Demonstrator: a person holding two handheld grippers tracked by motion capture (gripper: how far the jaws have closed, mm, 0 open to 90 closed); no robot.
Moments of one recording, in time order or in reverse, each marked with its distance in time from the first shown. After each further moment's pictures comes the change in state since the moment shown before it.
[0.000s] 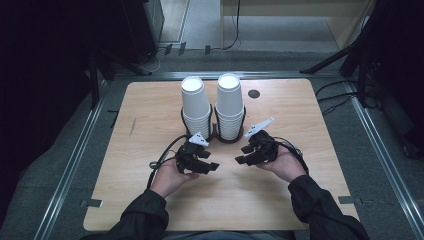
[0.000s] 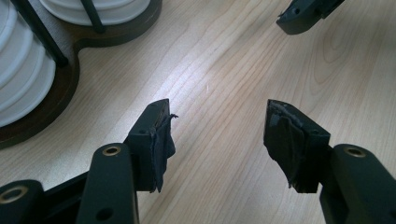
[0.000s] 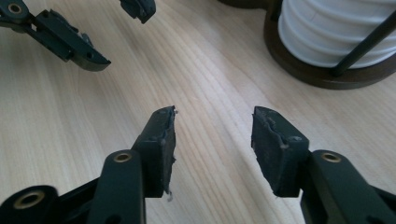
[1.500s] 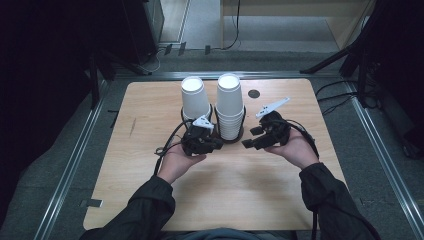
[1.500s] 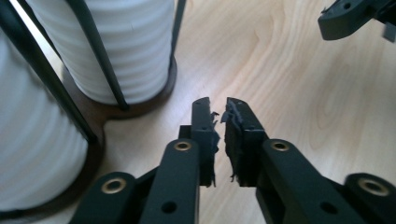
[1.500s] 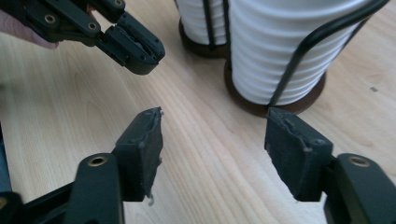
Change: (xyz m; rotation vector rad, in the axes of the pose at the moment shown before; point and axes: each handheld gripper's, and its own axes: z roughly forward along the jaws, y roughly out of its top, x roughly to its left) left arm 0.008 0.047 -0.006 -0.107 0.028 -0.024; right arm -0.017 0.029 -0.054 -0.074 -0.029 0.022
